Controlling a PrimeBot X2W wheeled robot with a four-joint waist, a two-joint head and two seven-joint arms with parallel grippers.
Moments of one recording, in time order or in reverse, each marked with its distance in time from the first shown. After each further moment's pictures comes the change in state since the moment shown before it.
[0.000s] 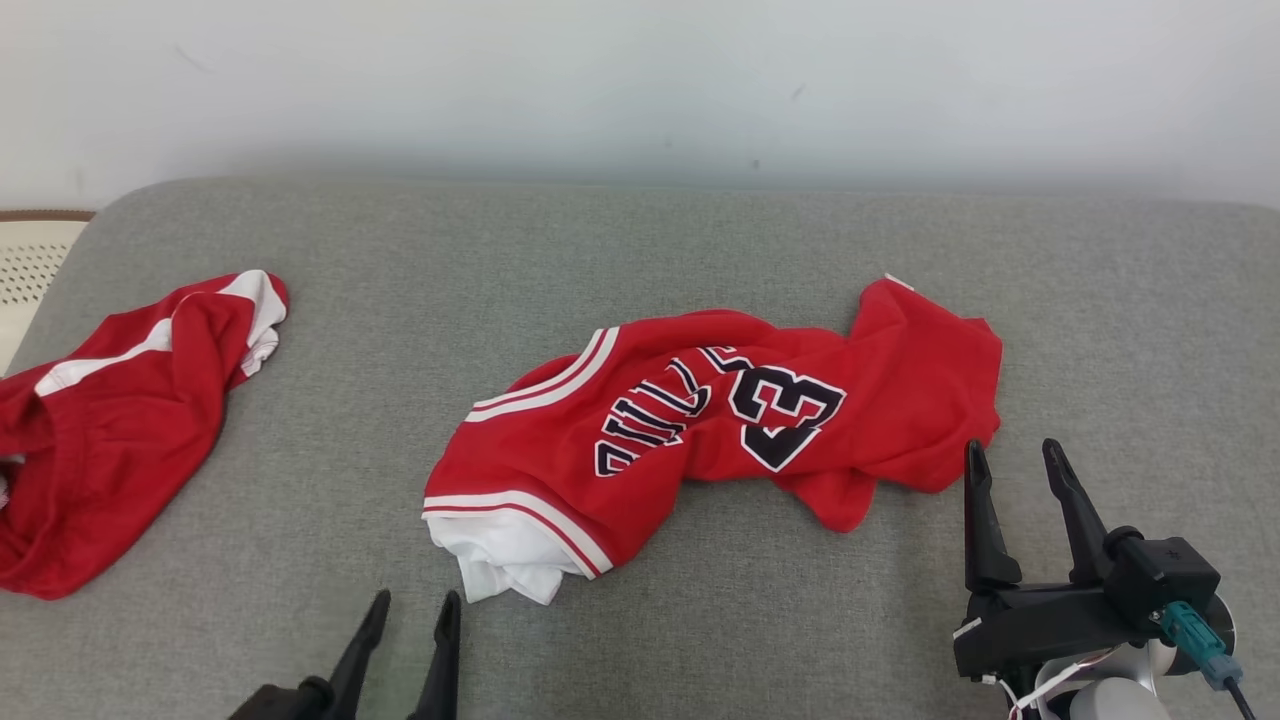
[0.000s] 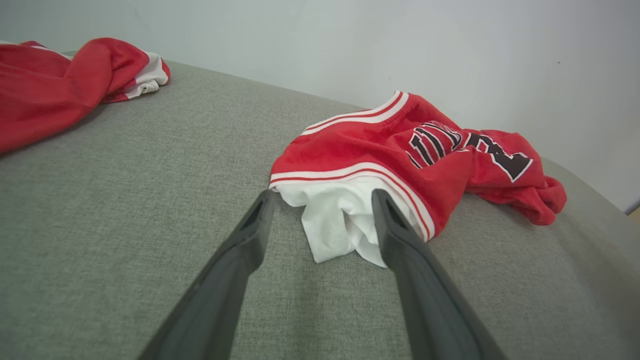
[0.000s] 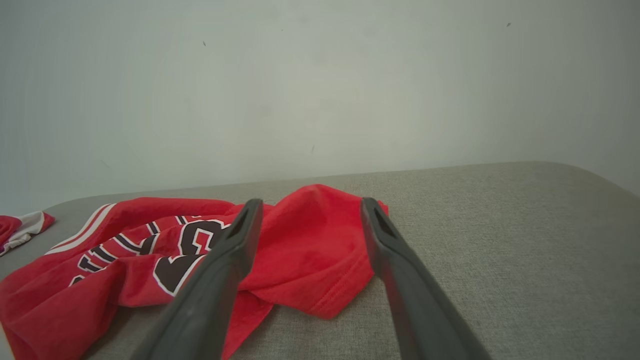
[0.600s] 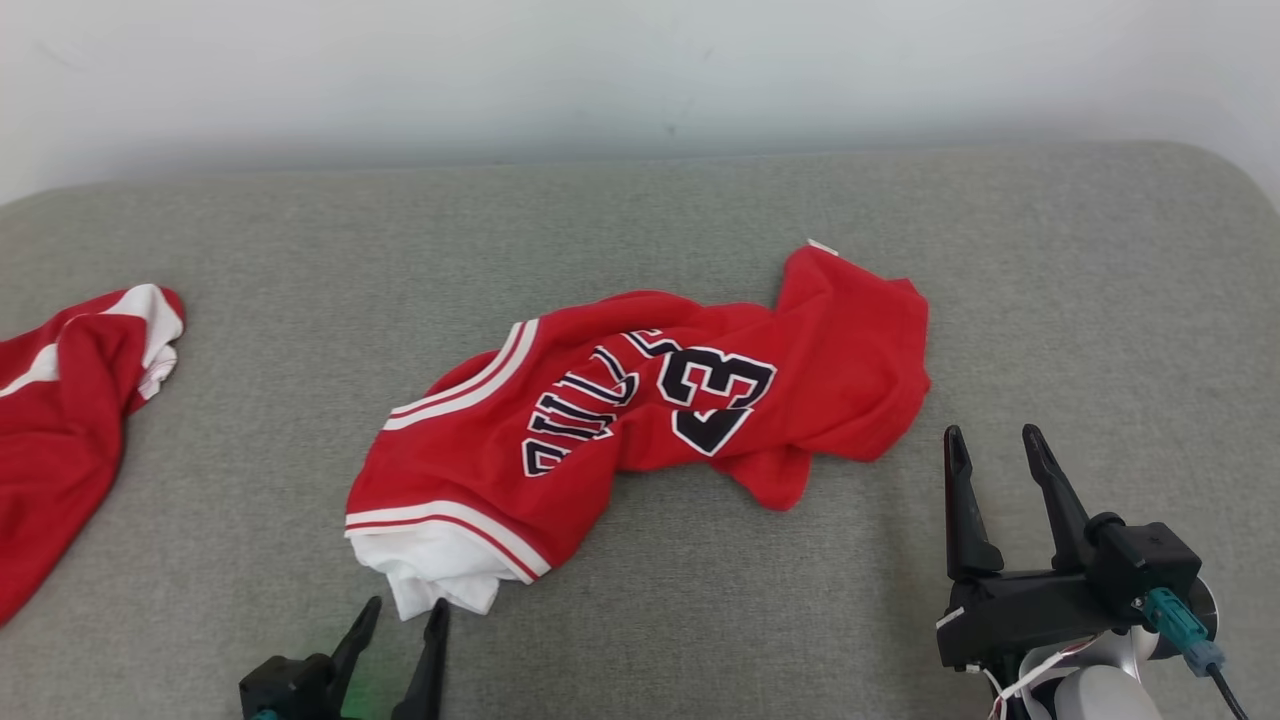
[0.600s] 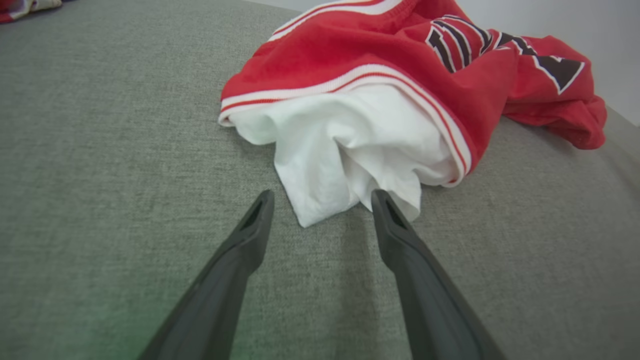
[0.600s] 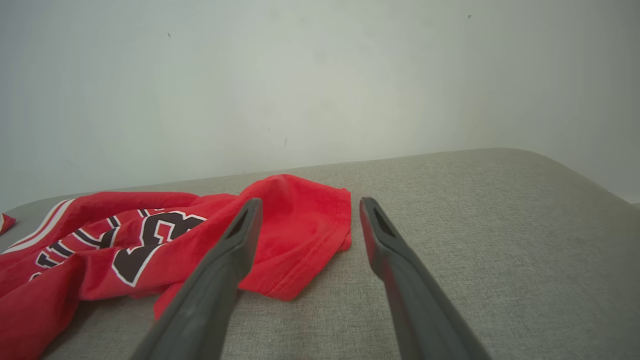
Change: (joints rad) left arm -0.116 0.006 0.011 0.263 0.068 -0.040 0.000; right arm -0.017 0.014 0.021 -0.010 -0.011 0.000 0.013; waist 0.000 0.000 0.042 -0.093
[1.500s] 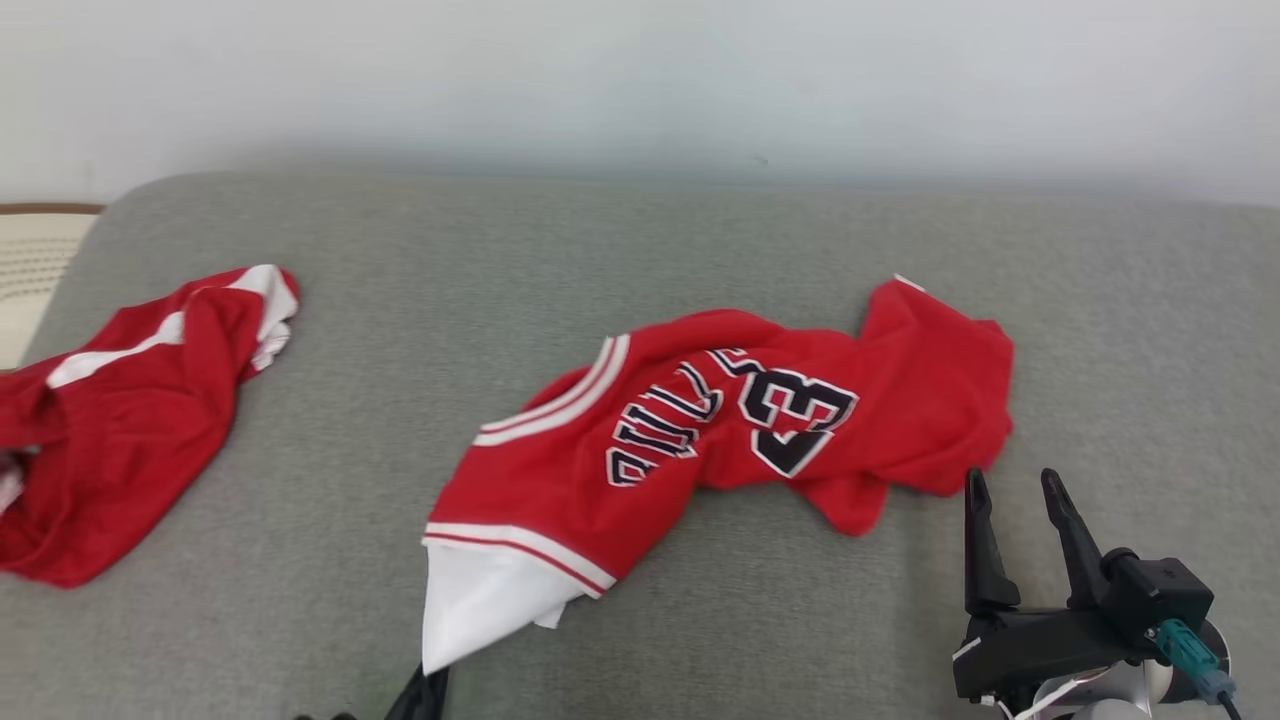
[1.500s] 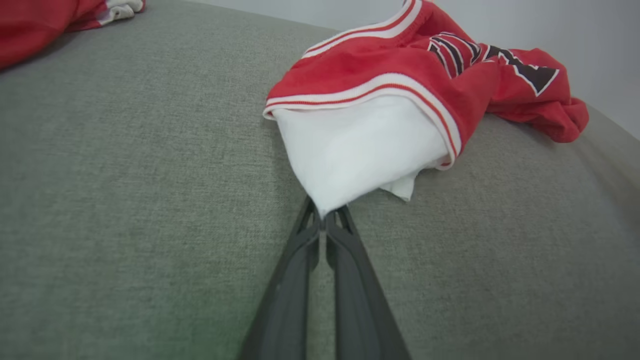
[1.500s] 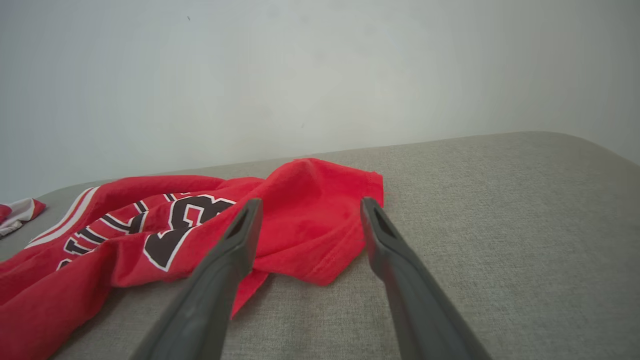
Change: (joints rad) left arm 0.108 0.001 -0.019 -0.105 0.018 -0.011 -0.002; right arm 0.039 0.006 -0.043 0.039 0.011 0.000 -0.005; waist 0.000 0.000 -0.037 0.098
